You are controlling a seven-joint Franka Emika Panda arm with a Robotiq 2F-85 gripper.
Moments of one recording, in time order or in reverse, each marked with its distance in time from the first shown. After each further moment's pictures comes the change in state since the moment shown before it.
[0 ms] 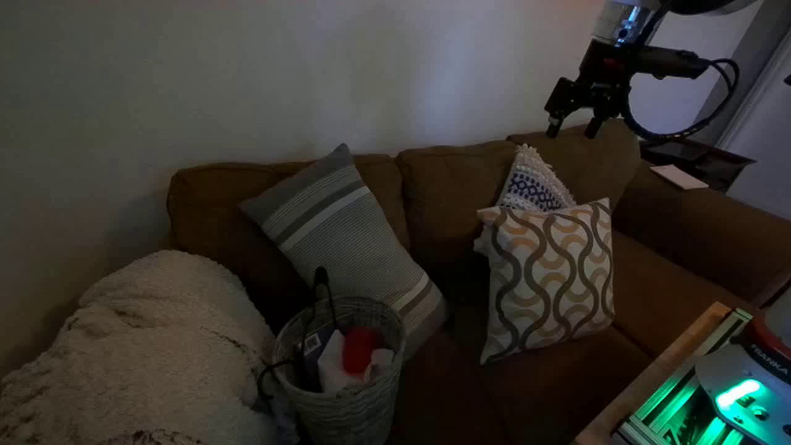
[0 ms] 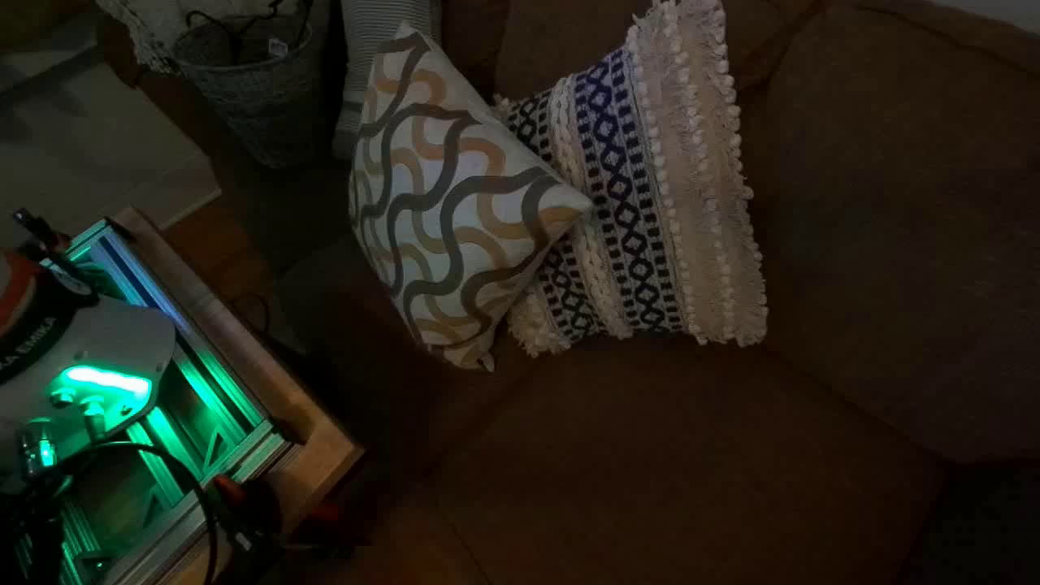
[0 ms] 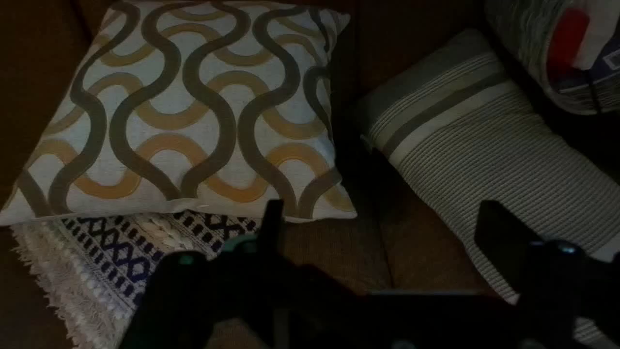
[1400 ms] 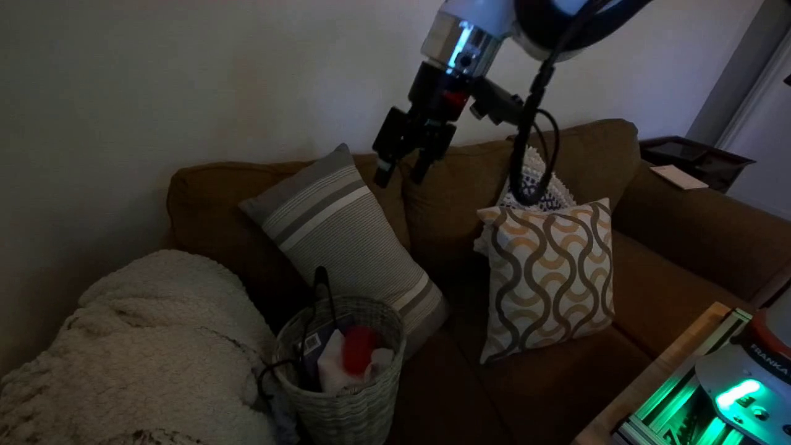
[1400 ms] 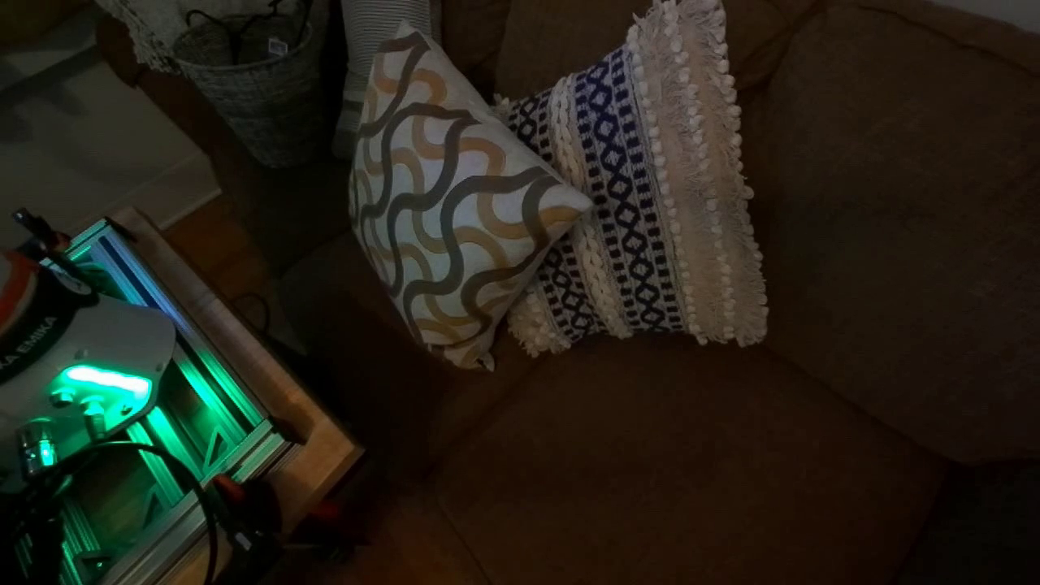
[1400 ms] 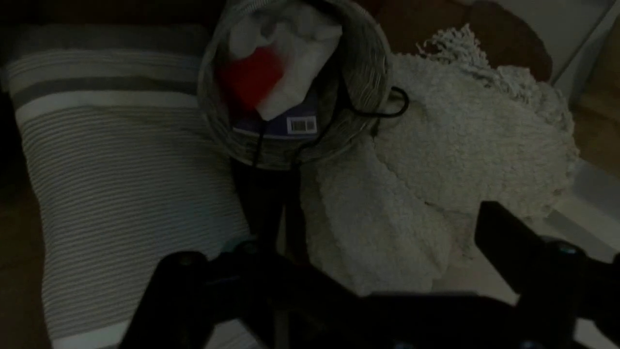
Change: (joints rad) arm 0.332 0.594 0.245 0.442 0.100 0.319 -0.086
